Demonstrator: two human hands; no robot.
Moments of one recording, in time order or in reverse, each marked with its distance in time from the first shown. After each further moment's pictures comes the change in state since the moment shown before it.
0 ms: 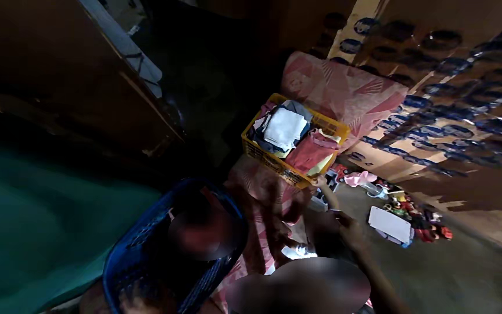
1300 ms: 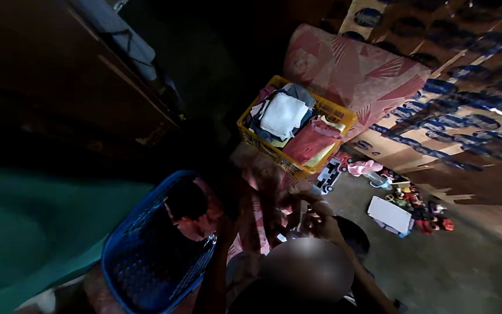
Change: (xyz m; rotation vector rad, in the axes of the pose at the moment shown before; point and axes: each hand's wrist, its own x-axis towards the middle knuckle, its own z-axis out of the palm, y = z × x) left_hand -0.051 0.190 0.121 0.114 -1.075 0.124; right_hand 0.023 0.027 0.010 -0.237 -0.258 -0.008
